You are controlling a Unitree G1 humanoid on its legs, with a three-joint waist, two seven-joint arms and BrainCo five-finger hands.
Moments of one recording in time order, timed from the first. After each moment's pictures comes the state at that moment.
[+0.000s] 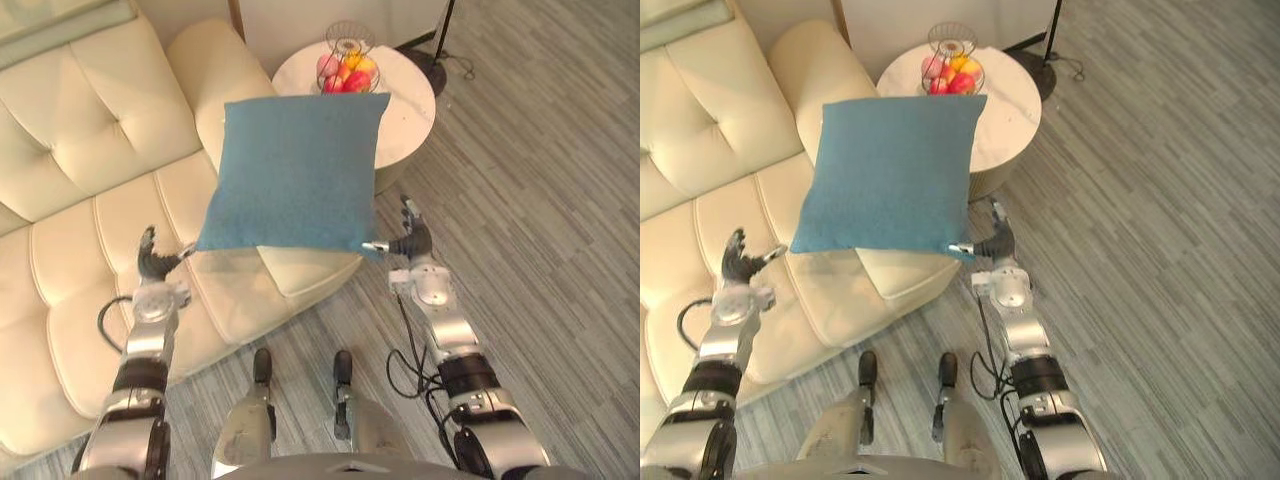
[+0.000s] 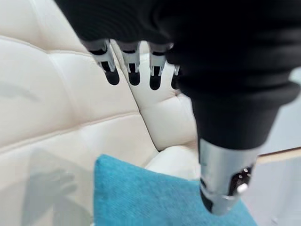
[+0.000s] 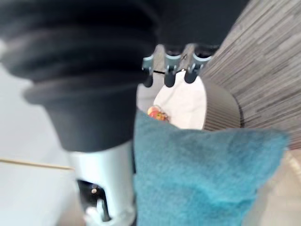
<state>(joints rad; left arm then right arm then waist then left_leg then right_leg) -0.41 0.29 0.13 0.58 -0.06 -0.02 0.28 -0.40 -0.21 0.07 0.28 -0.03 0.00 -0.20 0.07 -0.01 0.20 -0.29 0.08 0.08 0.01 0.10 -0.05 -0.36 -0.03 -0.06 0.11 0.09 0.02</state>
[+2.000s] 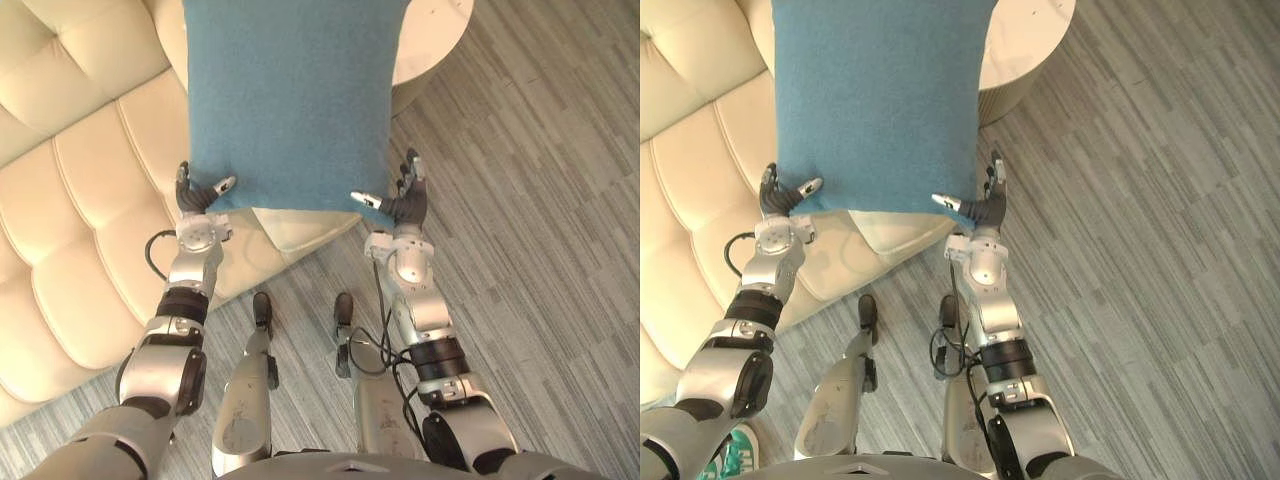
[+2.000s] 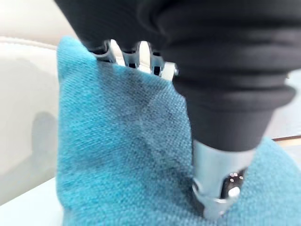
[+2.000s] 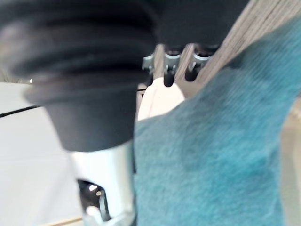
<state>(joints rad) -0.70 0.18 0.09 0.71 -0.17 0.02 0.41 -0.41 -0.04 0.07 0.13 0.11 -0.04 -0.43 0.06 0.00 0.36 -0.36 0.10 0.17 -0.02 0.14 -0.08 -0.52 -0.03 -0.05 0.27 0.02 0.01</state>
